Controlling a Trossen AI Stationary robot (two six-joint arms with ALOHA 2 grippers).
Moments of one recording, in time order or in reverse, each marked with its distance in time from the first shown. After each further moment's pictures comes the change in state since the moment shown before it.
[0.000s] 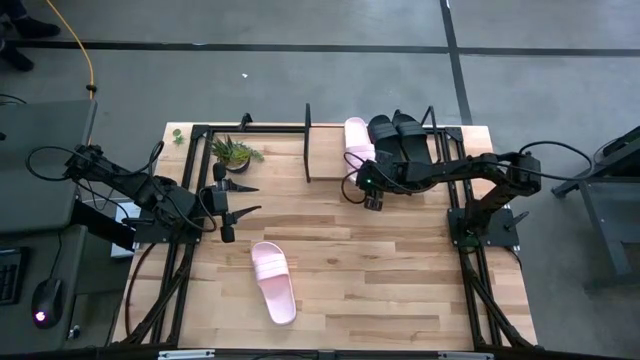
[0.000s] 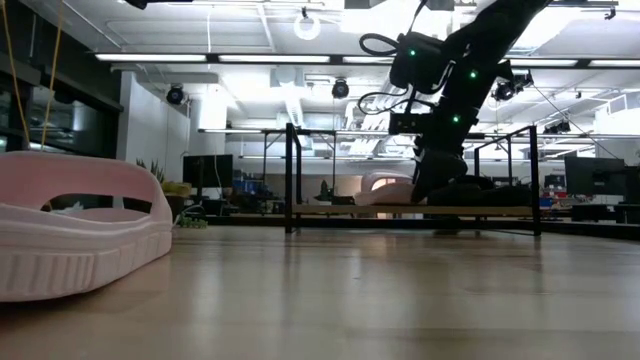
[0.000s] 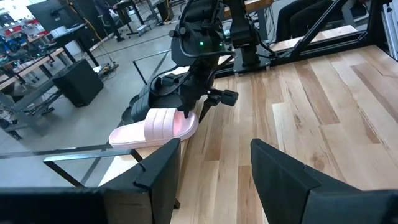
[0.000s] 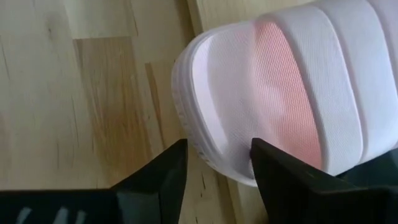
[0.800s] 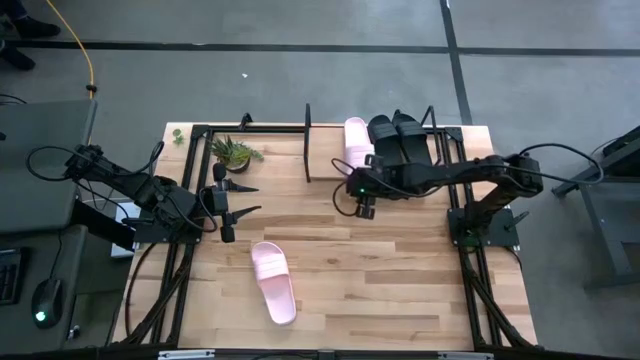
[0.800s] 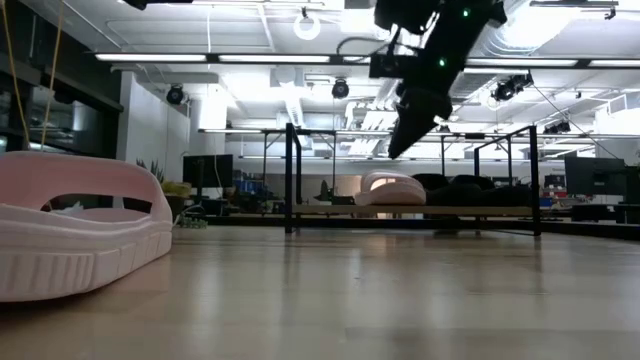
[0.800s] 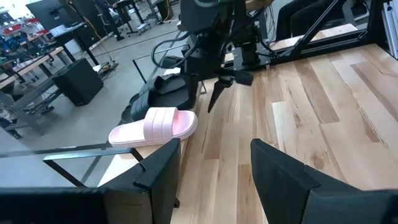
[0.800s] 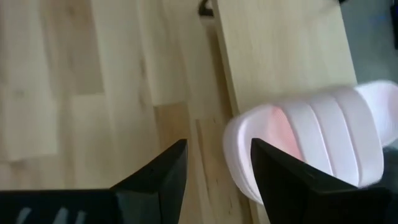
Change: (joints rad) left arm 0.000 0.000 0.000 -0.006 0.000 -0.005; right arm 0.160 -0.001 0.239 -0.219 0.004 0.098
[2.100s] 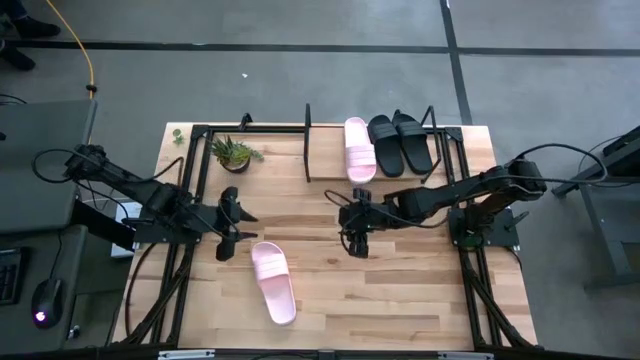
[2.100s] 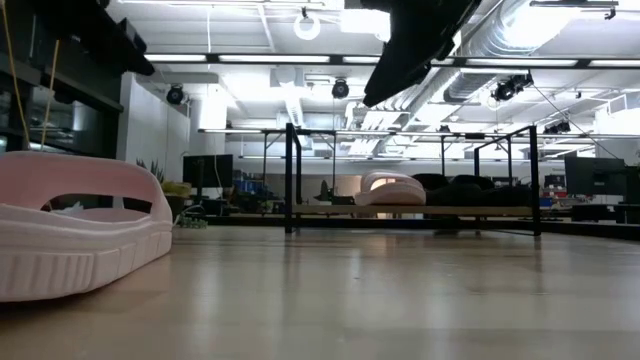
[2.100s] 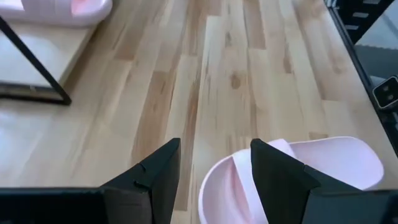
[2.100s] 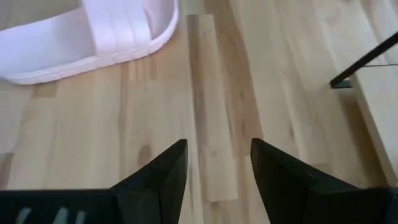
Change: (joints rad) left arm 0.000 0.053 -0.095 -0.192 0.314 -0.492; right arm 0.270 0.000 0.068 0.113 -0.168 0.264
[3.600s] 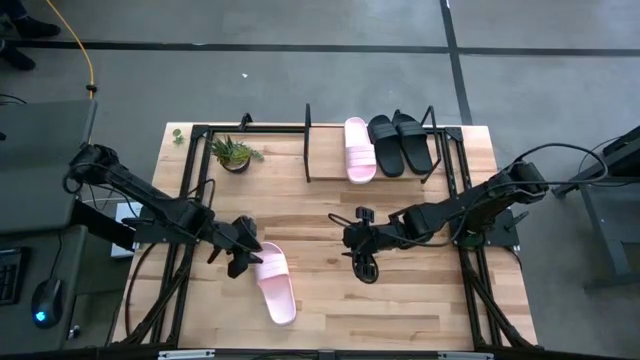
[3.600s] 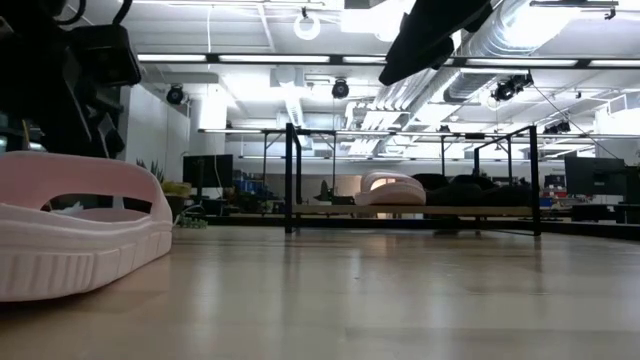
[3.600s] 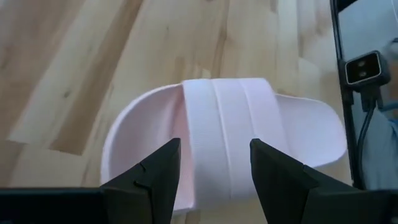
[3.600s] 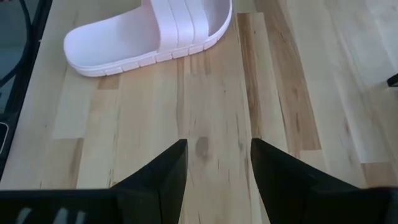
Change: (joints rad) left arm 0.000 0.239 -0.263 0.426 0.279 -0.363; right arm 0.143 0.000 0.000 0.010 0.009 0.109
